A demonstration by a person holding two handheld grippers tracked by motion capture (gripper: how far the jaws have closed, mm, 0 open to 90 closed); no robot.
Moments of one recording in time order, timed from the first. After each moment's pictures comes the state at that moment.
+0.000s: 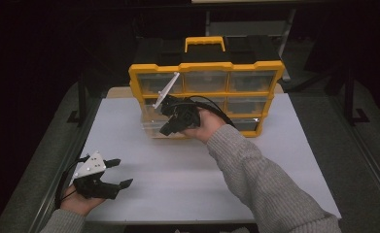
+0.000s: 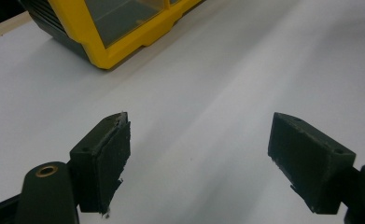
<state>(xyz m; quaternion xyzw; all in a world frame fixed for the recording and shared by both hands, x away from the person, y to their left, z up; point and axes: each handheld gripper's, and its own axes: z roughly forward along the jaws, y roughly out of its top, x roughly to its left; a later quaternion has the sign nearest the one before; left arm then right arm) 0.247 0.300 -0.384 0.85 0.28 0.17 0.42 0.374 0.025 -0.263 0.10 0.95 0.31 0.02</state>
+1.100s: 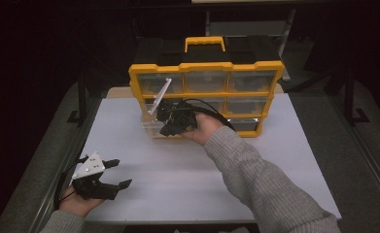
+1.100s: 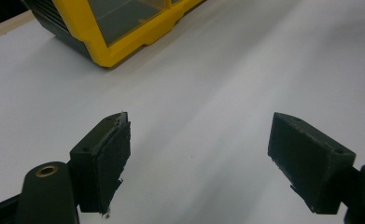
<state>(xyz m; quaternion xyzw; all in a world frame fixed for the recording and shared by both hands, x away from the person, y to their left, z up) 0.244 0.303 -0.383 0.85 0.28 0.17 0.42 0.365 0.035 -0.267 0.08 0.96 0.27 0.07</state>
